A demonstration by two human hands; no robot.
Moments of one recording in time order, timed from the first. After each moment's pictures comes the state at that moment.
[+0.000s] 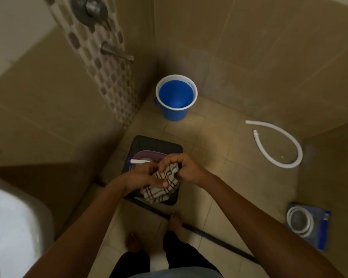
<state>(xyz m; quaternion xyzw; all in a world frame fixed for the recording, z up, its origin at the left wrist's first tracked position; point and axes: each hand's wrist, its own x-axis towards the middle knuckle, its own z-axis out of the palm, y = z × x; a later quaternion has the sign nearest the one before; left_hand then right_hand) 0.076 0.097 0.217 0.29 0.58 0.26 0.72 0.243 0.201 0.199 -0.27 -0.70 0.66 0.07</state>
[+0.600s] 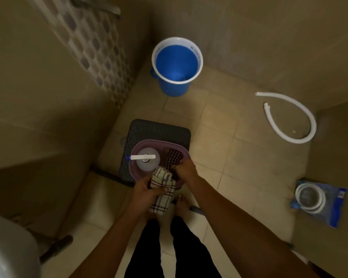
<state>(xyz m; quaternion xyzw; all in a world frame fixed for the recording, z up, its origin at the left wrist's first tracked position) 0.086 0.063 0.072 0.12 0.71 0.39 0.57 0.191 0.187 0.020 -0.65 -0.51 0.56 -0.09</state>
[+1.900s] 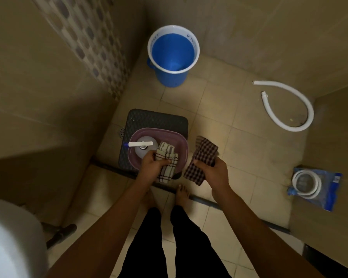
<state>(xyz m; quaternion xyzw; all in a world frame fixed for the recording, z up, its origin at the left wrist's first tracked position) 0.094 0.099 0.053 0.11 0.73 0.36 0.57 0.278 0.152 0.089 -0.72 -0.38 0.56 0.14</state>
